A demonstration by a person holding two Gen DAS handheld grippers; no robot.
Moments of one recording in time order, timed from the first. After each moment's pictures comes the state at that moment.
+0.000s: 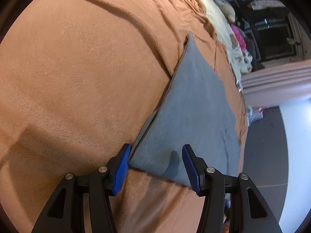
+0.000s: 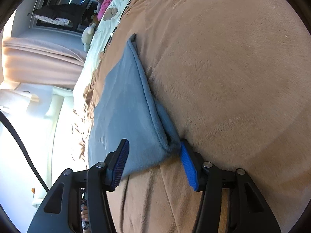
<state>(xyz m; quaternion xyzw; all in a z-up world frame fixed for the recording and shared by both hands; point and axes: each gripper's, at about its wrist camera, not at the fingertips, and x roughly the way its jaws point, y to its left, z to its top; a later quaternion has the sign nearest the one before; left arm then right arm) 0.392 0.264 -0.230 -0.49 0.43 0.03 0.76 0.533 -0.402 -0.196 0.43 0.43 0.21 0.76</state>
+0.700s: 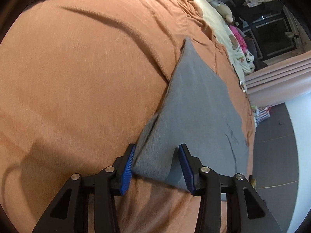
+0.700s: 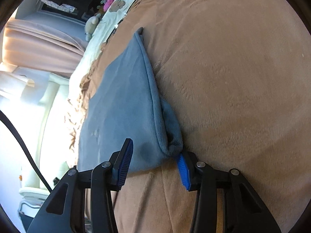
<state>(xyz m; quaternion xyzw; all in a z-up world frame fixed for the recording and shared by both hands) 0.403 0.253 -0.223 -0.44 0.43 0.07 0.79 0.527 -0.397 -0.207 0.36 0.44 0.21 0.79</state>
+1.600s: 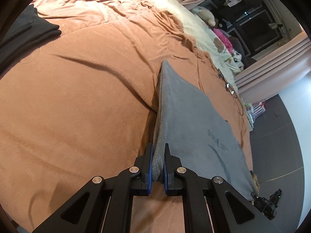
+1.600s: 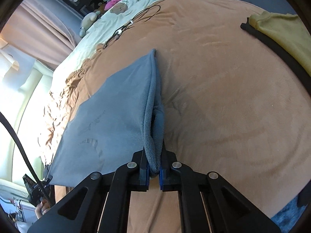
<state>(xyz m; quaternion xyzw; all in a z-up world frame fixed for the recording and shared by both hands) 0.387 0.263 -0.160 -0.40 0.39 0.04 0.83 0.493 -0.336 -0.109 0.26 0.44 0.15 0.85</state>
